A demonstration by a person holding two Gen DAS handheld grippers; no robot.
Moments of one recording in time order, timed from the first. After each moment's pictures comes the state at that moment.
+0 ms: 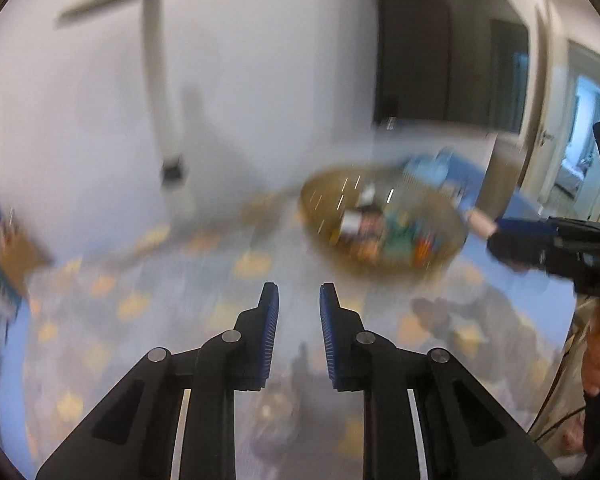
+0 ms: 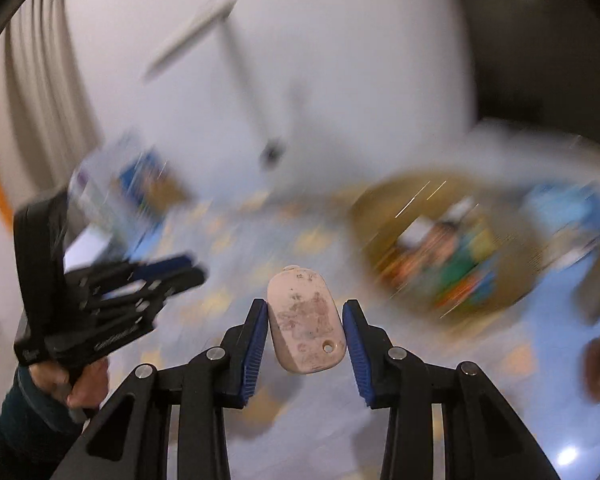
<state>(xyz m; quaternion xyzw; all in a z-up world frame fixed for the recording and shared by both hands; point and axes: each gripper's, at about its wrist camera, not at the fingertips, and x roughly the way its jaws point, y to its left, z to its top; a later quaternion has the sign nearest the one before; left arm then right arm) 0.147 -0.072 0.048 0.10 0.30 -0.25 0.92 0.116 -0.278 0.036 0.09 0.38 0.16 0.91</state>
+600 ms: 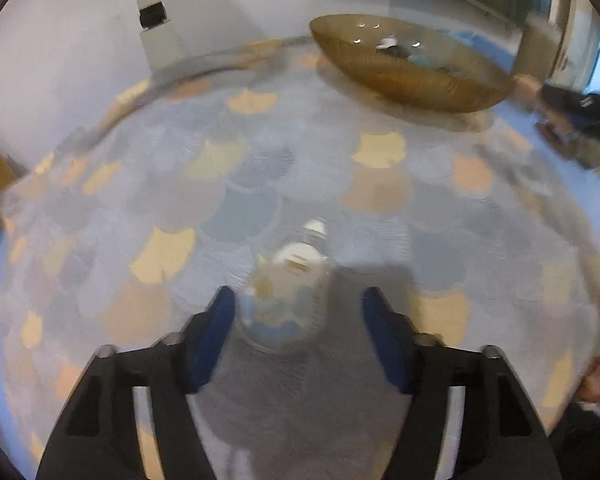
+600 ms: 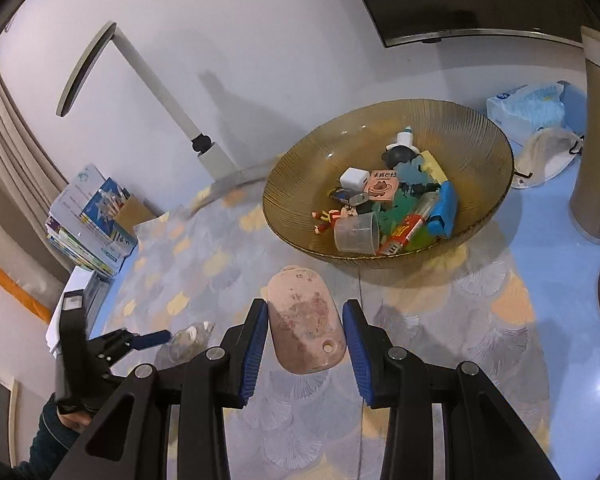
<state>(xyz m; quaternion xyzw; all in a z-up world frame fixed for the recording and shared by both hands) 0.155 -0.058 -0.087 0.18 0.47 -0.20 0.84 0.129 -0.331 -0.044 0.19 0.45 0.14 0.86</state>
